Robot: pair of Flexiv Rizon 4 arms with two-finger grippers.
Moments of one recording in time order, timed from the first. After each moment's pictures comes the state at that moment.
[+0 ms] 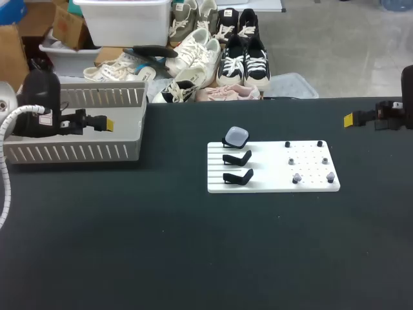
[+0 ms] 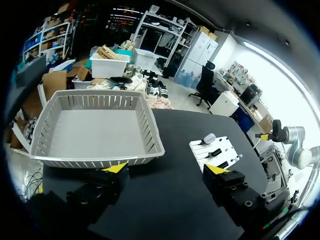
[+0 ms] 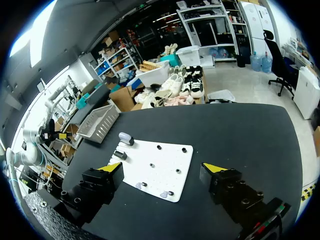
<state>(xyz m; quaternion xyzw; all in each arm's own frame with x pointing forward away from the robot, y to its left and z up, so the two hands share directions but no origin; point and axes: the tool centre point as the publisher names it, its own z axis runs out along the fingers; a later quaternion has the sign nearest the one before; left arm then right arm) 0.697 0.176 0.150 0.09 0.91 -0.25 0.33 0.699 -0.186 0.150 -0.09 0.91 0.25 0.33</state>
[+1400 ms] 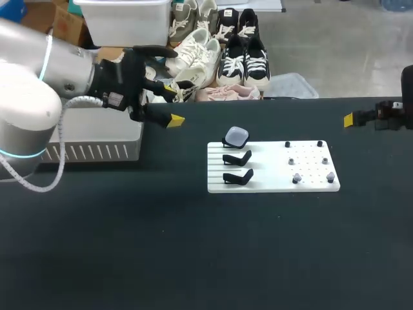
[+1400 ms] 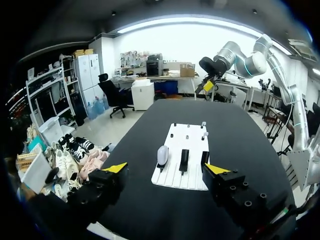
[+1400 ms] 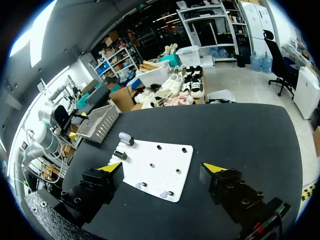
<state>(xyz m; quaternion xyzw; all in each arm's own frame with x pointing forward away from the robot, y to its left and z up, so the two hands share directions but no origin) 0.759 0.022 0.141 0.57 0.67 -0.29 0.38 0.699 -0.186 0.150 -0.09 0.91 0.25 0.33</state>
